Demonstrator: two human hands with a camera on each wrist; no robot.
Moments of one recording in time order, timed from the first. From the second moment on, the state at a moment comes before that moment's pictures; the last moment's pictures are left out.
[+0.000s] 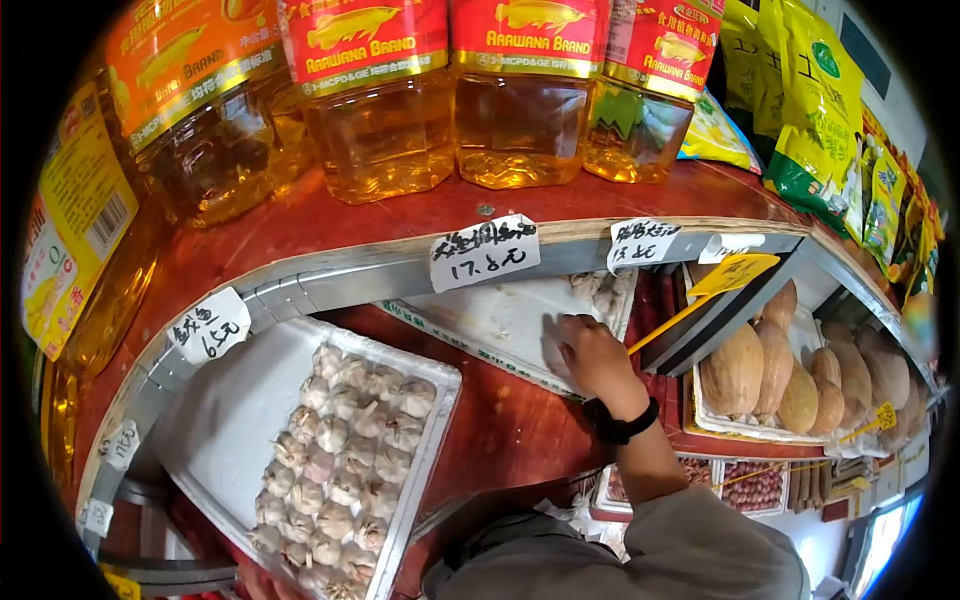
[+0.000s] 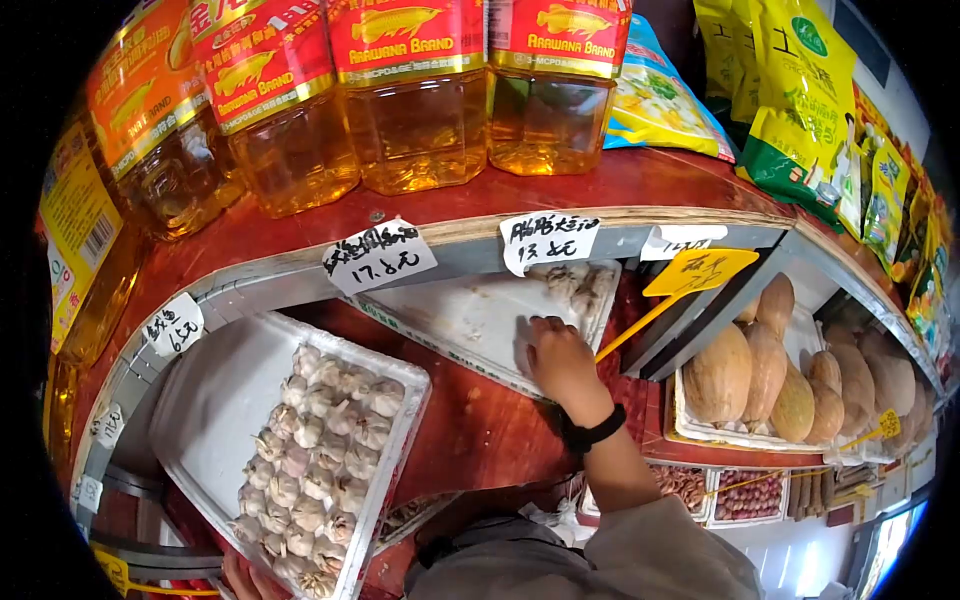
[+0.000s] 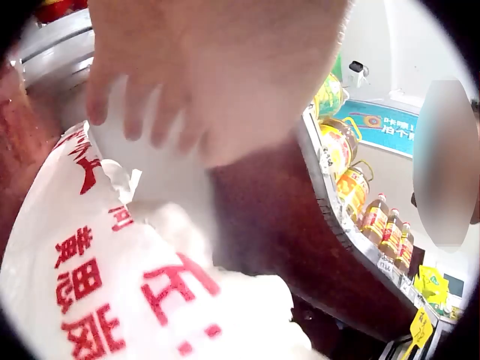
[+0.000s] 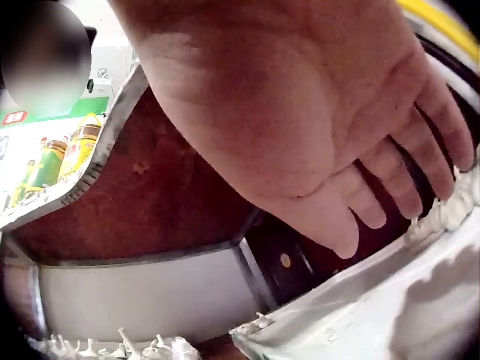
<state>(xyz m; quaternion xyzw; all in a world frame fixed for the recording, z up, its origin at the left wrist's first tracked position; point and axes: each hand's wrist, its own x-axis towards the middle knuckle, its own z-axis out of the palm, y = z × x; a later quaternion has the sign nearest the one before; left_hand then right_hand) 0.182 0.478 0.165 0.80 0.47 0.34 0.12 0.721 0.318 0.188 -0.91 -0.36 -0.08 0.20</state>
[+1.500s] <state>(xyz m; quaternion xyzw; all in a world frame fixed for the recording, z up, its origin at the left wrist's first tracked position) 0.200 0.479 0.118 0.68 0.49 0.48 0.26 0.578 0.695 0.202 -0.59 -0.78 0.21 -0.05</state>
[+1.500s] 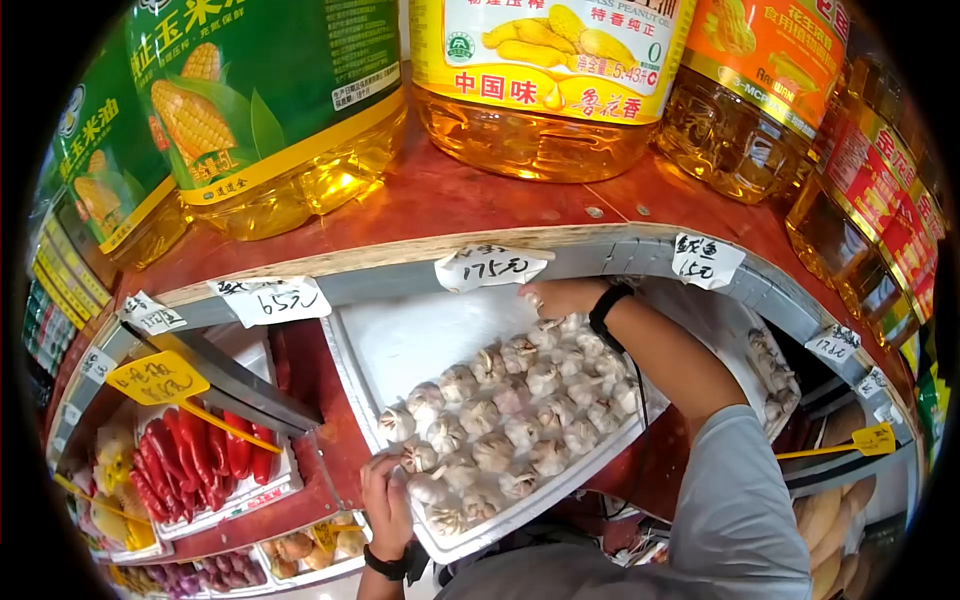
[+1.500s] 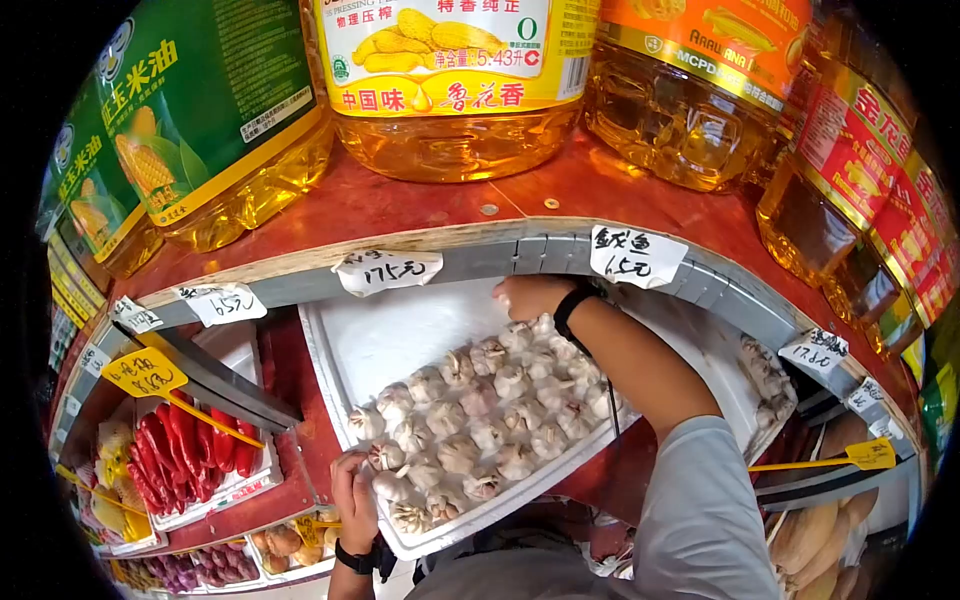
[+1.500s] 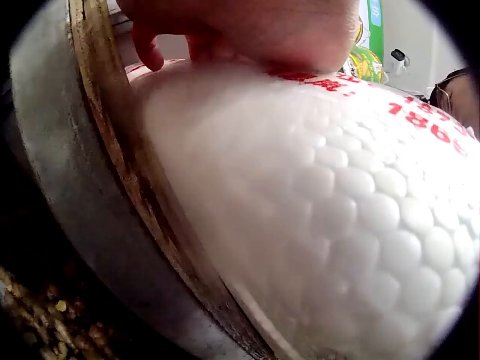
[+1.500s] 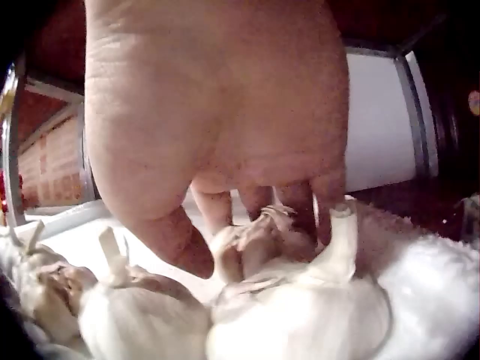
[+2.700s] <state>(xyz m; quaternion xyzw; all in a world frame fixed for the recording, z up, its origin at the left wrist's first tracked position) 0.177 0.499 0.052 0.68 0.38 0.55 0.30 0.995 0.421 0.131 -0.93 -0.35 -0.07 0.07</state>
